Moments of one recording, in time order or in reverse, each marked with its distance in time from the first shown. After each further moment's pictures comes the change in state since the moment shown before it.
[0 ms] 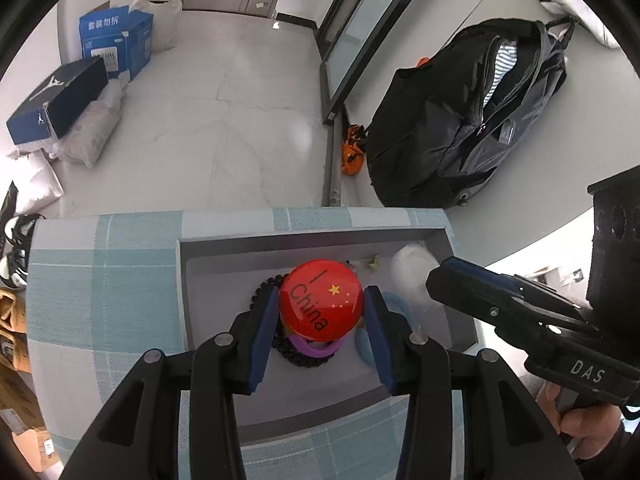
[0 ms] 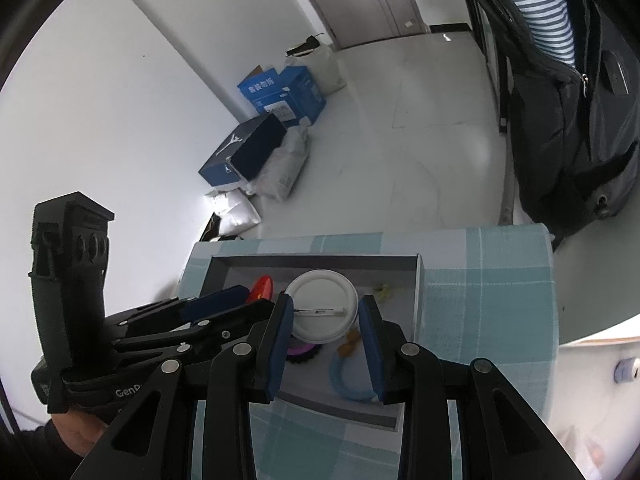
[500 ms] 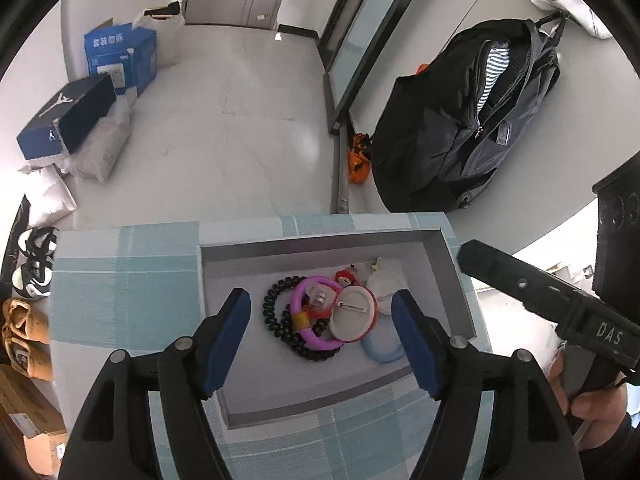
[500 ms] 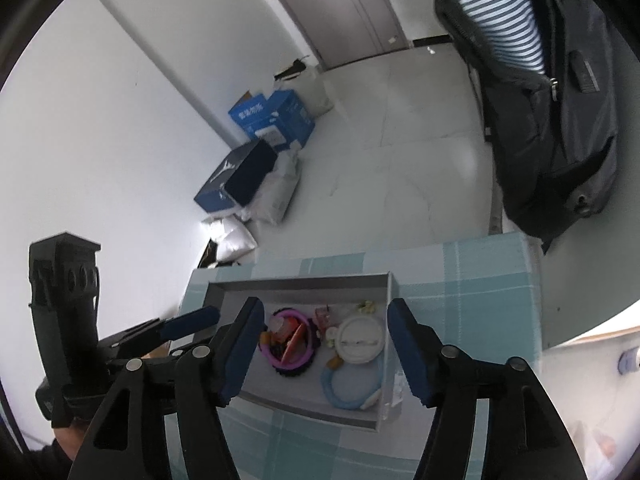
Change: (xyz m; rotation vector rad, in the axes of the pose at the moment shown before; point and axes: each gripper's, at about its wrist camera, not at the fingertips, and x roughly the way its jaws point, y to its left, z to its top) left arm -0.015 -0.009 -0.005 0.037 -0.038 0.063; right arm -0.022 -0.015 -0.001 0.068 -0.089 -0.013
